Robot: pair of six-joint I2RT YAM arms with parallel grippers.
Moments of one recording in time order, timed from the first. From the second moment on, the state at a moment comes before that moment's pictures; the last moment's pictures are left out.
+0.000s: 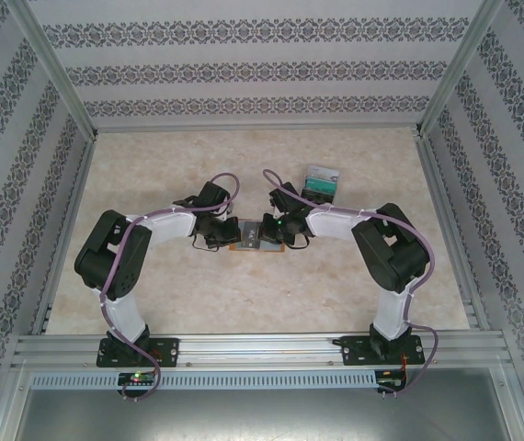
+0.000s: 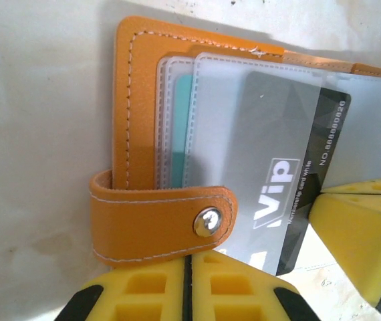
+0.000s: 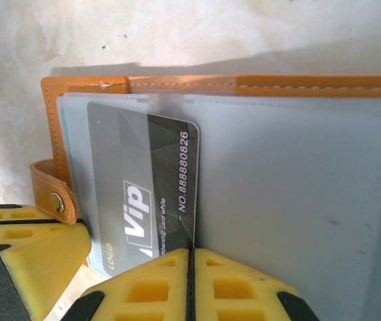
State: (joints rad) left arm -0.44 1.80 1.01 -0.36 0.37 -0.65; right arm 0.60 1.88 1.08 -0.25 -0.35 0.82
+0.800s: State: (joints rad) left arm -0.44 1.80 1.01 -0.36 0.37 -0.66; right arm 0.60 1.91 1.07 -0.15 -0.39 0.85
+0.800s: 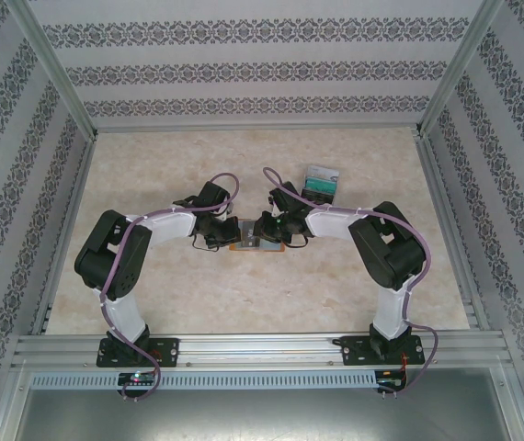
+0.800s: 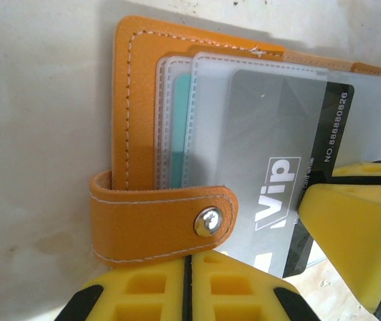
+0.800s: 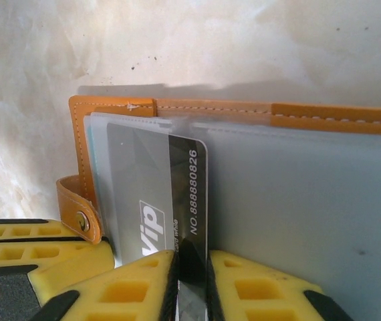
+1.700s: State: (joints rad) left arm -0.44 1.80 1.03 -0.39 0.37 -0.64; right arm 0.46 1.64 0.93 -0.23 -0.39 0.73
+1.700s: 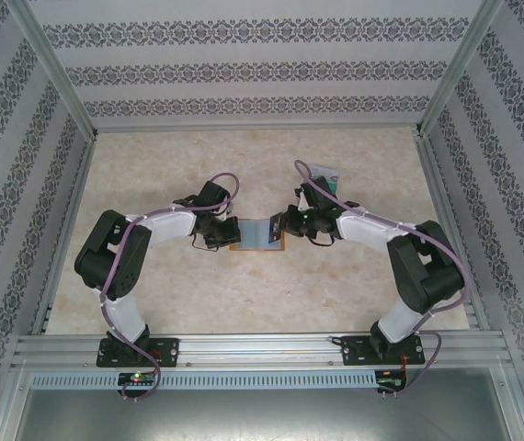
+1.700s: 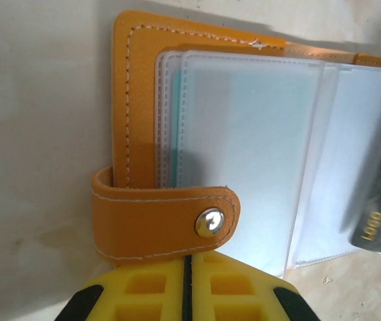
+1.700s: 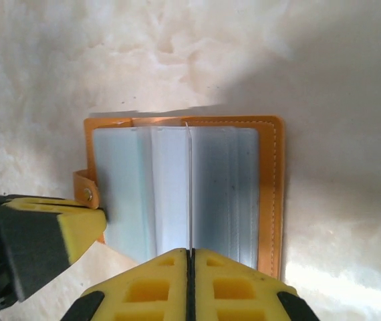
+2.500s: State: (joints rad) left arm -0.42 1.34 1.05 -0.52 0.43 -0.52; right arm 0.53 1.44 1.23 -0.70 0.14 -0.23
